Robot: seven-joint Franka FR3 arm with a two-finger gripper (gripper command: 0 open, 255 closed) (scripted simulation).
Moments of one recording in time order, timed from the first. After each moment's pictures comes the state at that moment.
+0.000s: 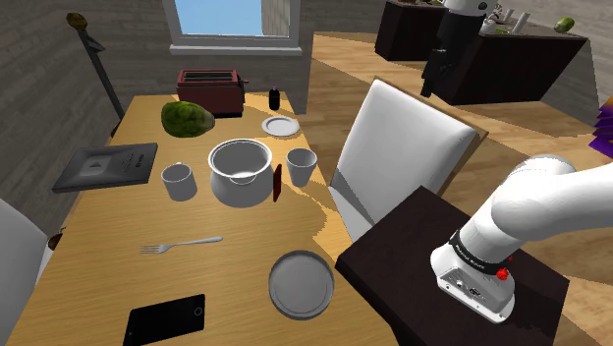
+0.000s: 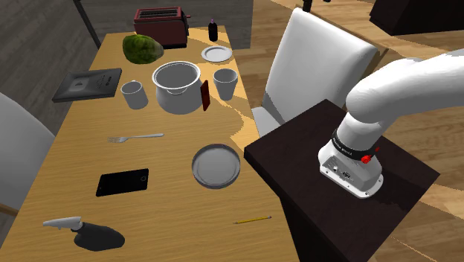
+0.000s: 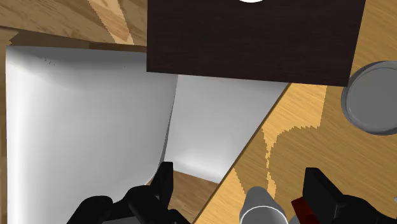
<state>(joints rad) 0.00 -0.82 -0.01 -2.36 -0.07 1.52 -0.06</state>
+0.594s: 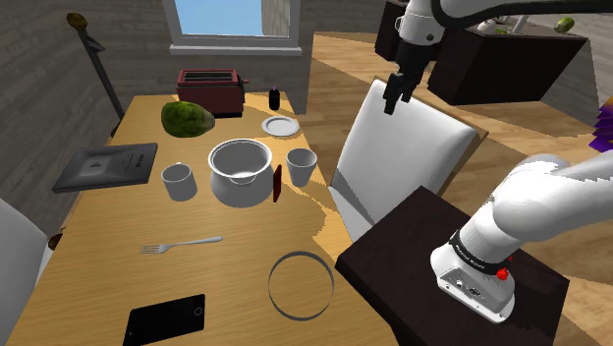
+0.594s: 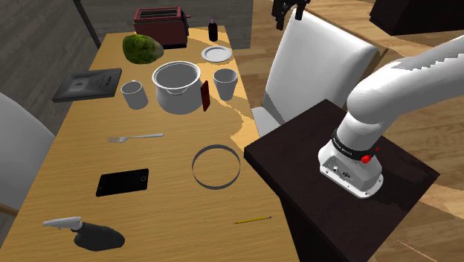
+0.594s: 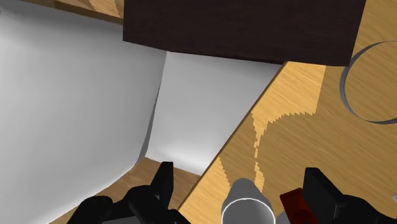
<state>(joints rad) 0.03 -0.65 0.03 -2.41 -0.04 1.74 -0.04</state>
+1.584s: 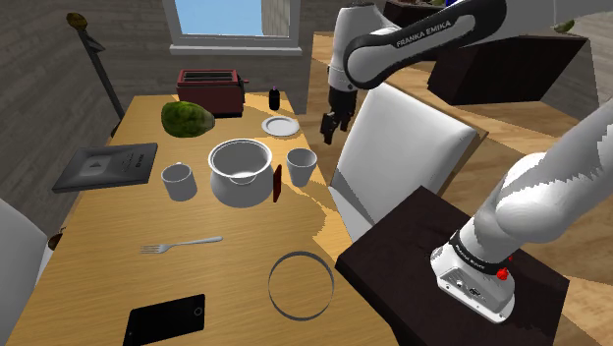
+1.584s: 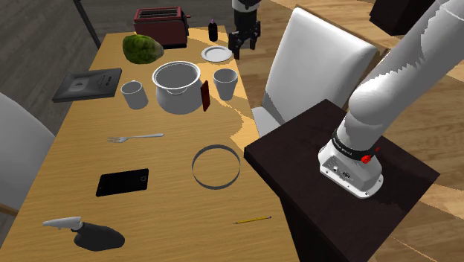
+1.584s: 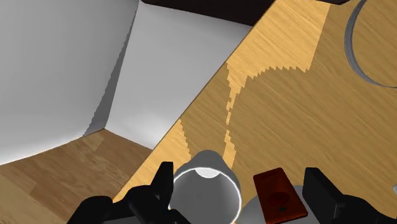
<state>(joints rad) 0.09 -0.17 0.11 -2.33 -0.01 2.15 0.00</state>
